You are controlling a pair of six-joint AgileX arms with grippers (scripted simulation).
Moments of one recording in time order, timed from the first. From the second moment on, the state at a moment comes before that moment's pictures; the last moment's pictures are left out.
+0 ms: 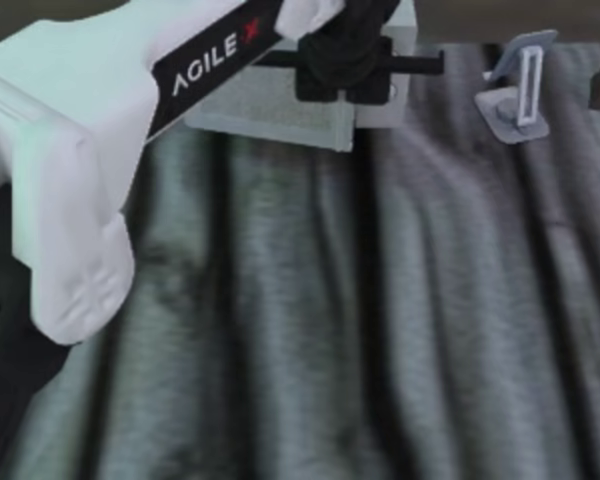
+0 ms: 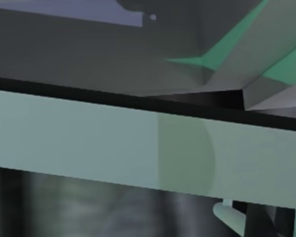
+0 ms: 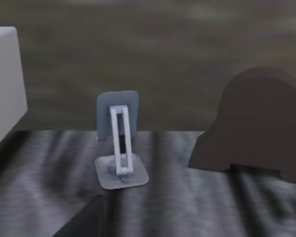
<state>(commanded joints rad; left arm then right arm) -0.66 2.42 2.36 -1.05 -0.26 -0.49 0.00 0.00 0.00 0.00 0.00 0.00</state>
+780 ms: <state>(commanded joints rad) -0.65 2.35 2.24 -0.99 -0.24 -0.44 0.00 0.00 0.00 0.00 0.00 0.00</state>
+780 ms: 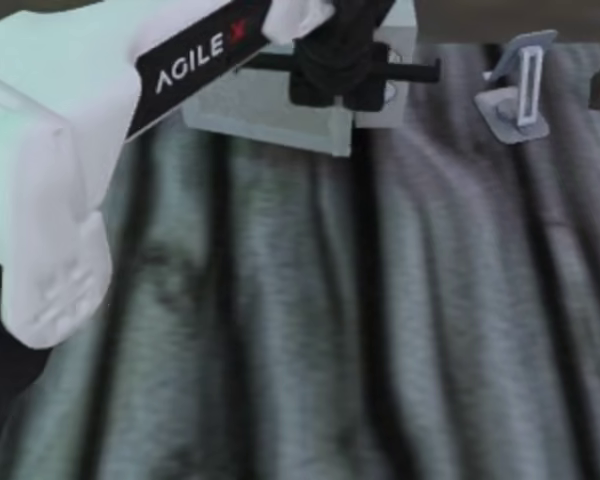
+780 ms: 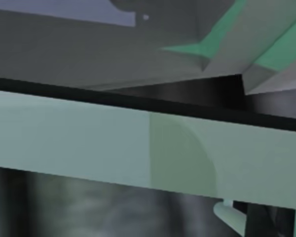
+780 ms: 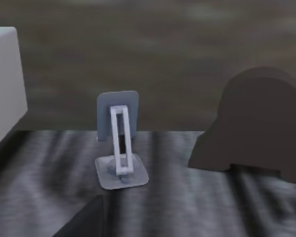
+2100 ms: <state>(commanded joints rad) -0.65 2.28 2.12 -0.92 -0.22 -0.39 0.00 0.00 0.00 0.00 0.00 0.00</state>
